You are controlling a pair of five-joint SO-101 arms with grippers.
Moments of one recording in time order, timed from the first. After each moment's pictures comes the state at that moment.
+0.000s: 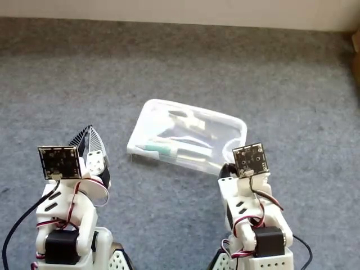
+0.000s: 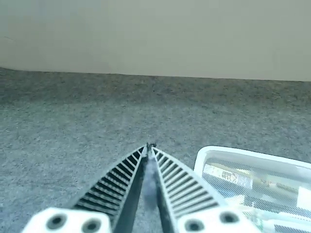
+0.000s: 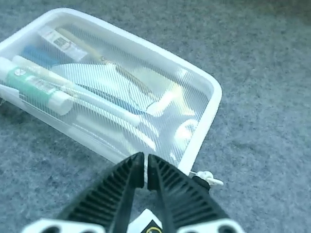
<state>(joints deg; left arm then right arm) -4.3 -104.0 74.4 52.9 7.3 -7.7 -105.0 83.6 65.6 12.2</state>
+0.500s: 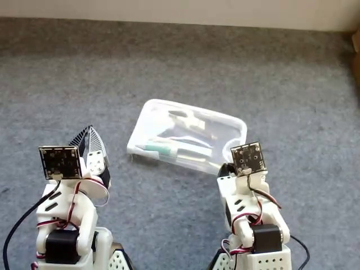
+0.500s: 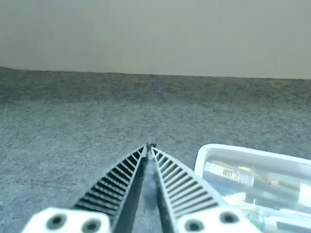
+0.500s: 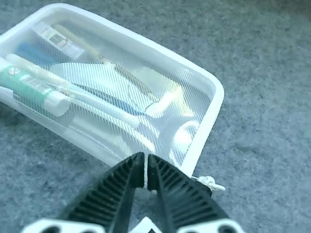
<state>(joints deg) -4.3 -104.1 75.1 52.9 7.1 -7.7 -104.4 86.7 61.7 12.2</state>
